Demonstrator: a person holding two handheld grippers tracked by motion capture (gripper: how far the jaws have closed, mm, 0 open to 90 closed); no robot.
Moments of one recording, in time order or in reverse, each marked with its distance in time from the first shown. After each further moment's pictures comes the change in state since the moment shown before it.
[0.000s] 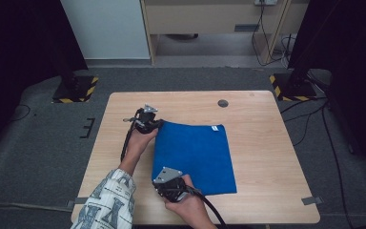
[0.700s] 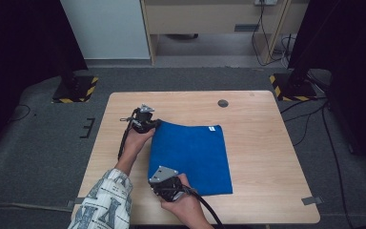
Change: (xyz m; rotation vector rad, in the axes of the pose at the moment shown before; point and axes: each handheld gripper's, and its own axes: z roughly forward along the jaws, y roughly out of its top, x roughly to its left) left arm 0.008 -0.002 -0.004 -0.002 -0.012 -0.010; right arm 0.006 0.010 0.004 -0.019 -0.005 -0.002
